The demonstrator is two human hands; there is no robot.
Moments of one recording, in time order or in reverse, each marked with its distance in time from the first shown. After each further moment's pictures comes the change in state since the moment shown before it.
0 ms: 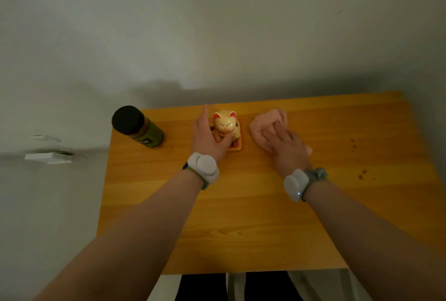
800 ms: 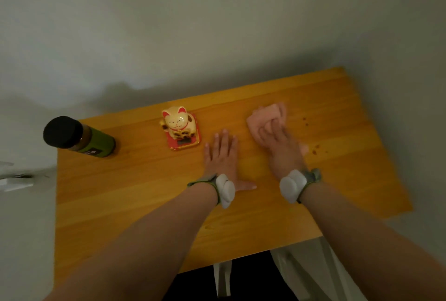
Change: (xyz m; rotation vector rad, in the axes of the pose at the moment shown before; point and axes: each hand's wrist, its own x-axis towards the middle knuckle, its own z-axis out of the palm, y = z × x) left_hand -0.066 0.013 0.107 0.813 -0.551 0.324; right_hand -0.060 0.059 -0.018 0.077 0.054 0.123
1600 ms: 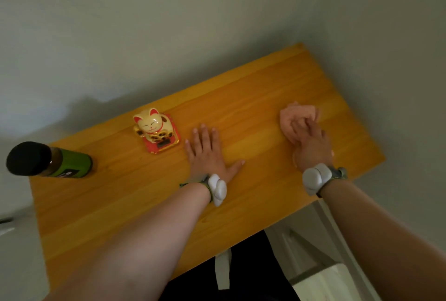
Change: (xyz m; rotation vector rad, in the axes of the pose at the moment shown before) left_hand -0.003 0.007 0.012 0.097 0.168 0.000; right_hand -0.076 0.058 -0.015 -0.022 0.185 0.495
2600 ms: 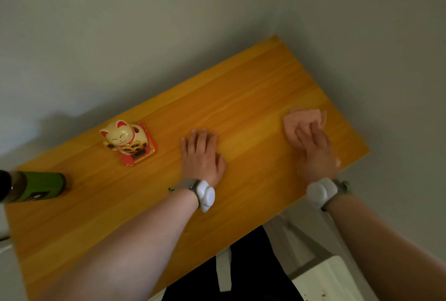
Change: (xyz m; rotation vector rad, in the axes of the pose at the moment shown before) left_hand 0.016 0.019 0.004 -0.028 0.139 0.206; right_hand -0.018 0.057 0.005 0.214 0.090 0.041
